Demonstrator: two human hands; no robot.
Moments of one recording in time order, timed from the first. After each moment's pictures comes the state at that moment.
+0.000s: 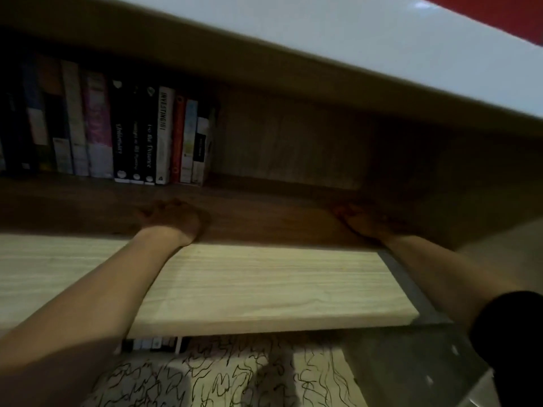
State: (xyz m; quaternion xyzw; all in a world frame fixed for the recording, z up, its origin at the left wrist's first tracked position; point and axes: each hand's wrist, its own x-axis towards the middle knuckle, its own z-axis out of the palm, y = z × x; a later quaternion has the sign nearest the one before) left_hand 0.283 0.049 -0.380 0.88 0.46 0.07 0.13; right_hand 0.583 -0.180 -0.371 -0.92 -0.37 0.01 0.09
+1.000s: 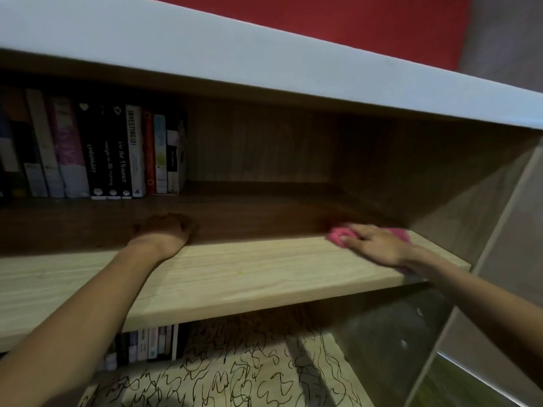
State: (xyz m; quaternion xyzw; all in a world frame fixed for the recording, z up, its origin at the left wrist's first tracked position) left_hand 0.274 0.012 -0.373 0.92 0.37 0.09 0.11; right_hand 0.473 -0.303 -0.353 -0.92 -0.38 0.06 0.12
